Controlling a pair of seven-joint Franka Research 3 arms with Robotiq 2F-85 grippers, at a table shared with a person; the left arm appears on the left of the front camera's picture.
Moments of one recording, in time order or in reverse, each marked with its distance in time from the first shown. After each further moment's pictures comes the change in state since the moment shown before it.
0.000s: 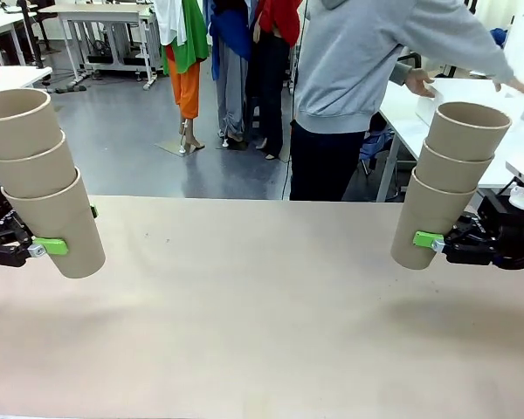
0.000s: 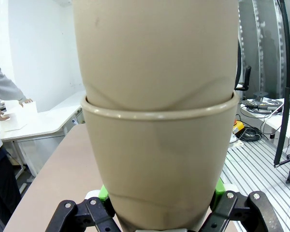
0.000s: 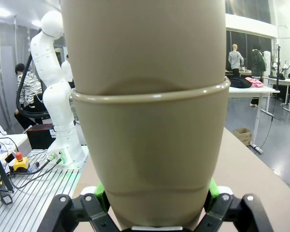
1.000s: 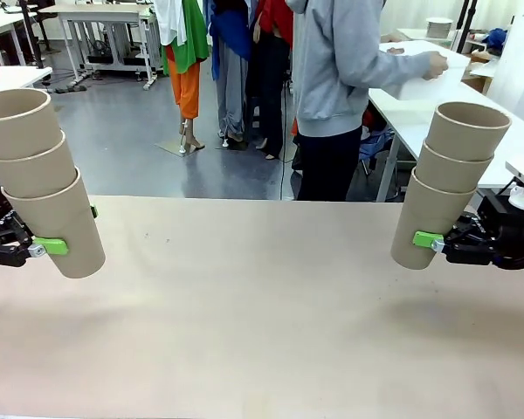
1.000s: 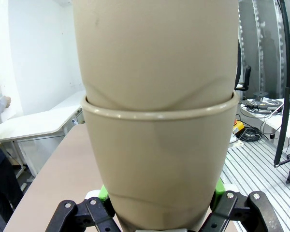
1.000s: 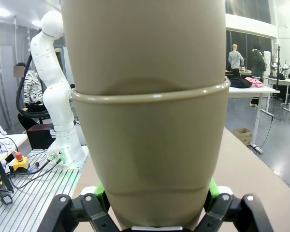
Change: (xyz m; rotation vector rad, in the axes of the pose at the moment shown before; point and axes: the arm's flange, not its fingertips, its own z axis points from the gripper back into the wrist) left arm 0.000 0.000 0.000 0.000 0.000 0.000; right arm 0.000 0.000 0.000 0.000 0.000 0.000
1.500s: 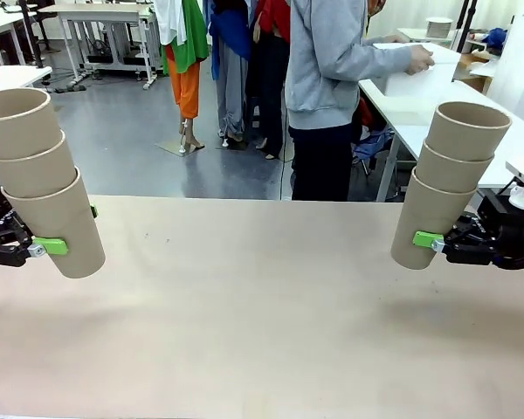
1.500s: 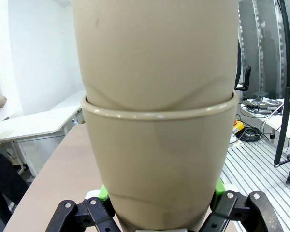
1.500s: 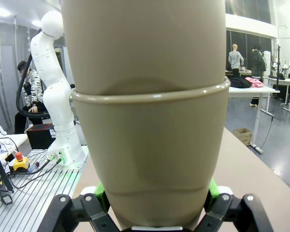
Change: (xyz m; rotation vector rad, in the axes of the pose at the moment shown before) left arm 0.000 0.000 0.000 0.000 0.000 0.000; right arm 0.000 0.000 0.000 0.000 0.000 0.000
